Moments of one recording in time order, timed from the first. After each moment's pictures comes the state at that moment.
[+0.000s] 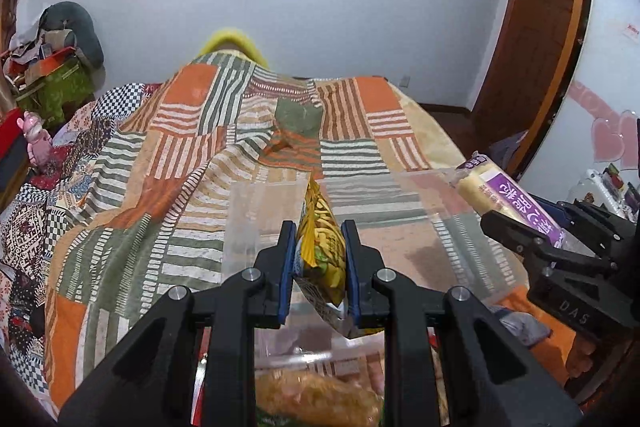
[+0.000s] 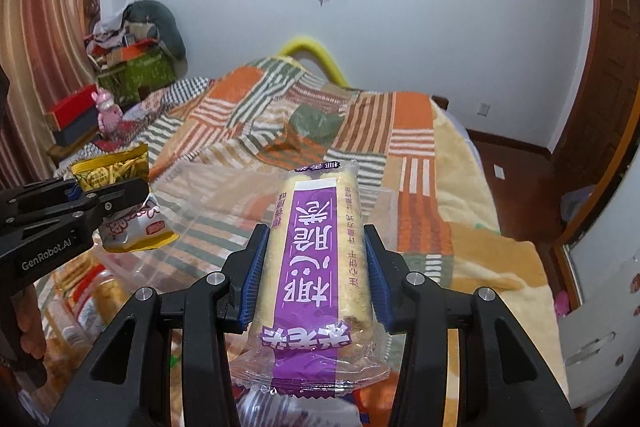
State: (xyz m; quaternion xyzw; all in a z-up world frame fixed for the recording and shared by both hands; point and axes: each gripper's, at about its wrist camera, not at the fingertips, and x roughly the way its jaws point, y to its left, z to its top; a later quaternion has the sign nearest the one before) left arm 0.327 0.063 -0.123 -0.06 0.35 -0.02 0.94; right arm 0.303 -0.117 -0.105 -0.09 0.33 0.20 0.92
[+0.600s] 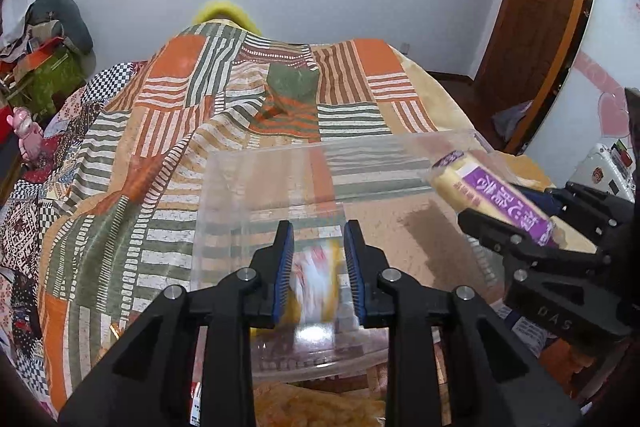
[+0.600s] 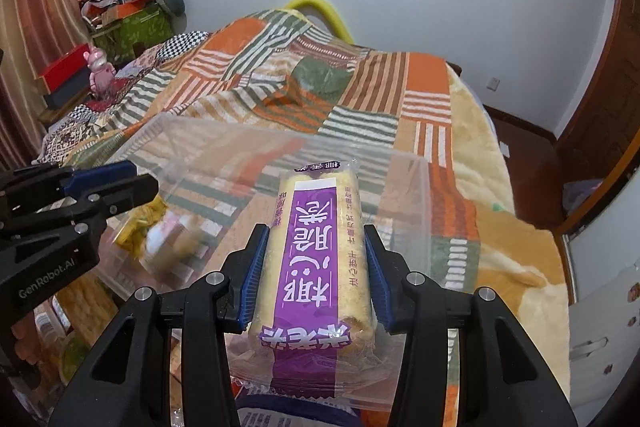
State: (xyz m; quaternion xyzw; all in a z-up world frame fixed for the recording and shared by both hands) left arm 0.348 0.052 -0.150 -0.05 0.40 -0.02 0.92; right arm 0.325 -0.111 -0.128 -0.12 0.40 0.21 0.89
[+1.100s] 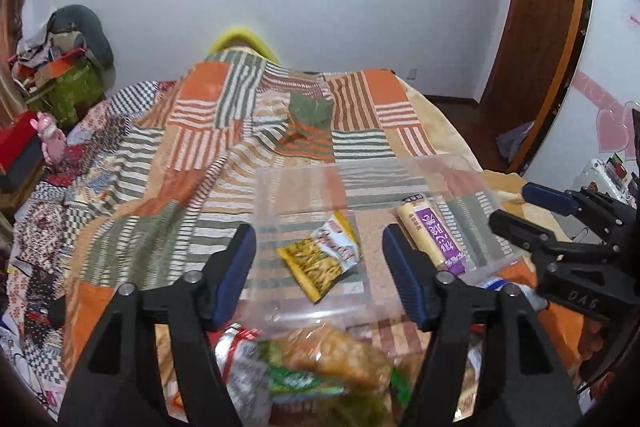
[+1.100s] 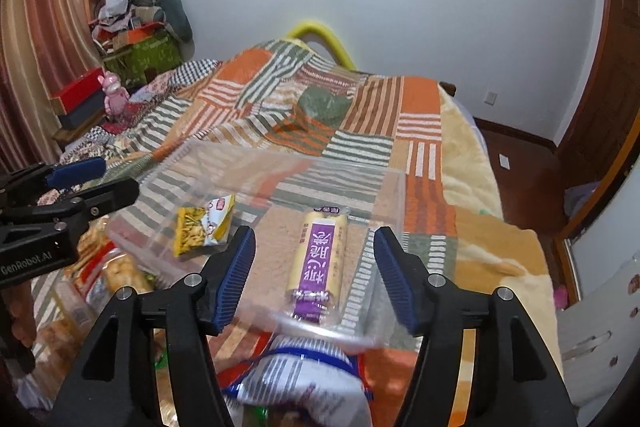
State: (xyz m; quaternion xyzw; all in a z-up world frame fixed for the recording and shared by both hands) left arm 0.286 0.070 -0.101 -0.05 0.35 0.00 0.93; right arm 0.281 -0.127 -0.086 -0.10 0.35 0.22 0.91
